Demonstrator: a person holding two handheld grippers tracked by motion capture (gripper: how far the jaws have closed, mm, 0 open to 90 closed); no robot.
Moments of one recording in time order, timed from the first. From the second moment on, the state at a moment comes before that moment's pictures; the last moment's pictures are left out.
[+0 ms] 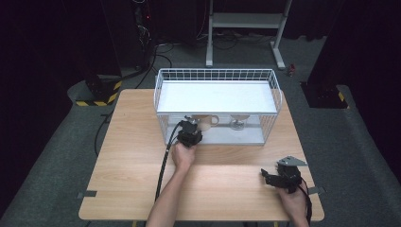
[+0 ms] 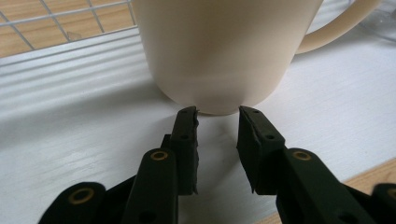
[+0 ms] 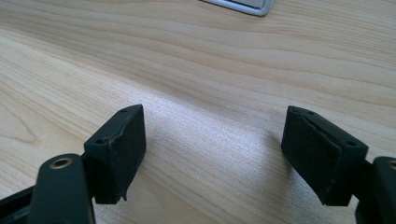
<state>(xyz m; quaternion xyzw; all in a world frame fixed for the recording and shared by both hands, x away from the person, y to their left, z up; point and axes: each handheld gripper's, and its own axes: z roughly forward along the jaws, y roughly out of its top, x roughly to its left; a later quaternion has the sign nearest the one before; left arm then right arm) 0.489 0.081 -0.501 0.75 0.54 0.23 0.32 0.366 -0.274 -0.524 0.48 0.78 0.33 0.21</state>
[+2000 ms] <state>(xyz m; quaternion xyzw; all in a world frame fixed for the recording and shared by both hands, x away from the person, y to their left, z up) 0.432 0.113 -0.463 0.75 0.49 0.23 0.39 0.366 -0.274 -0.524 0.48 0.78 0.33 0.21</state>
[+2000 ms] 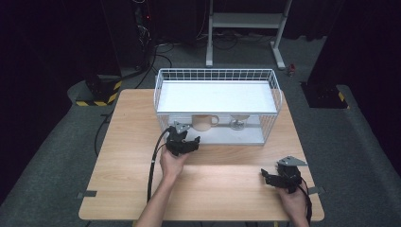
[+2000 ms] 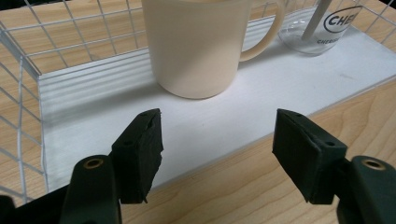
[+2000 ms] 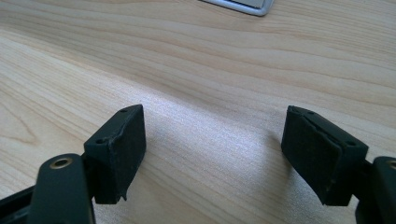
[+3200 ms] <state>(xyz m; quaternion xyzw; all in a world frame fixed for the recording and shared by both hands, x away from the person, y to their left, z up) 0.399 0.144 -0.454 0.73 0.50 0.21 0.42 0.365 -0.274 -0.523 0.48 0.78 0.33 0.21</state>
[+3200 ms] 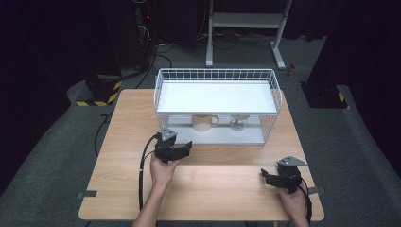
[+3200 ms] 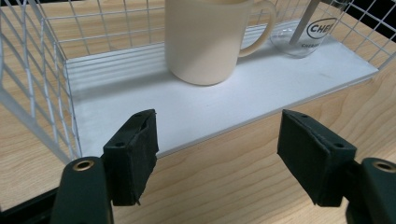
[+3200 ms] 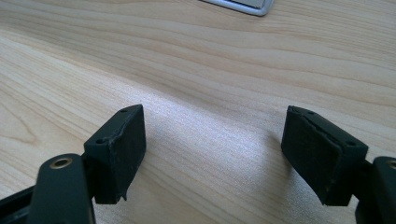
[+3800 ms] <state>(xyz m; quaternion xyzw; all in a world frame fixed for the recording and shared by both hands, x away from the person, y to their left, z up) 0.379 0.162 -0.453 0.71 0.51 0.22 0.43 0.365 -0.274 -0.524 0.48 0.78 0.33 0.21</state>
